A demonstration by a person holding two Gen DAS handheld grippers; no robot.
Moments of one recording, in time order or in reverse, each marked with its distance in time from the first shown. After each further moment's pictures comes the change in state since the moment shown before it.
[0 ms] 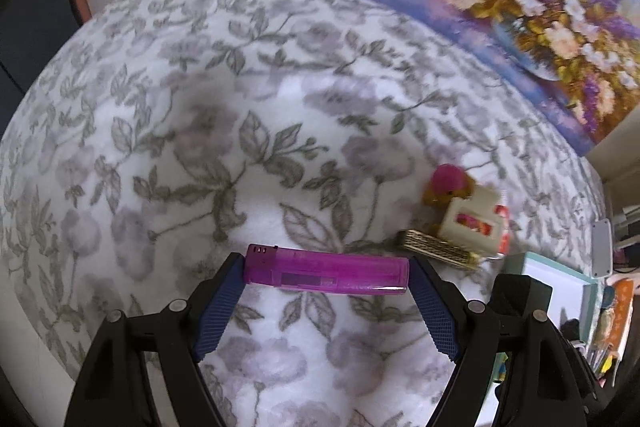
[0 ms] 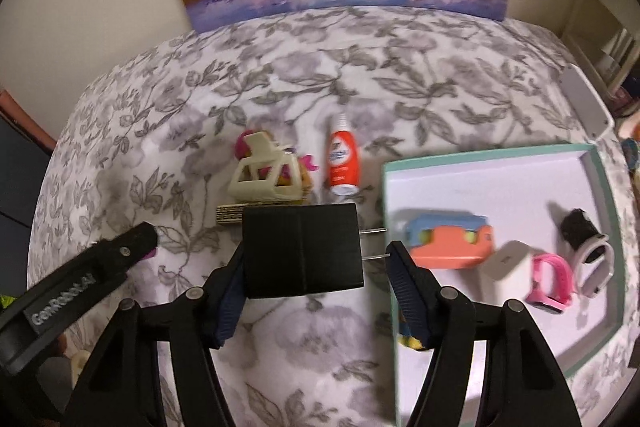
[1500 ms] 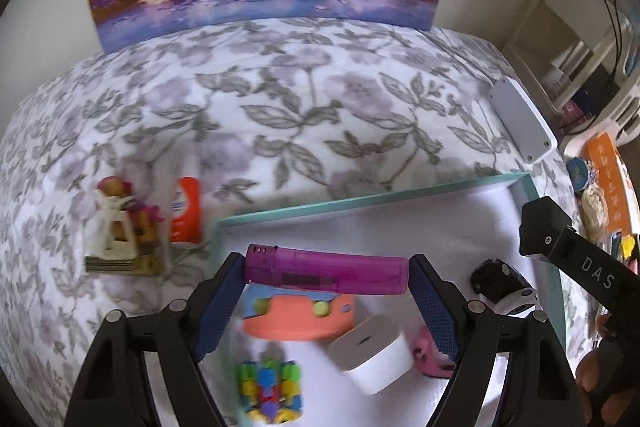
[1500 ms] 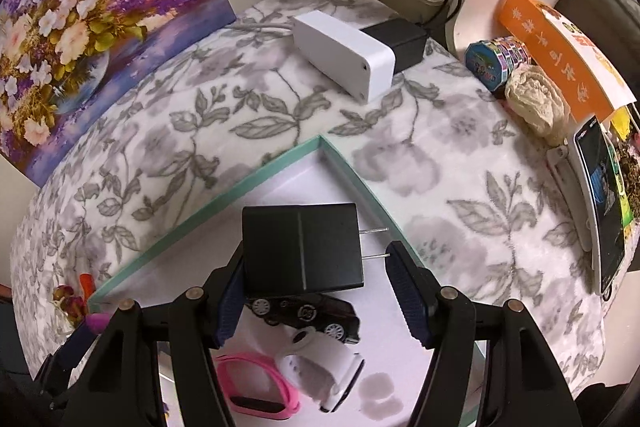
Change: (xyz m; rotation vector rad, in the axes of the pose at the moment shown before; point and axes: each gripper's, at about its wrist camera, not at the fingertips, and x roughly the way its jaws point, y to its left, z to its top) left arm 0.032 -0.262 -0.074 0.493 0.001 -0.110; right arm -0.005 -0.280 0.017 0.457 -0.036 -0.185
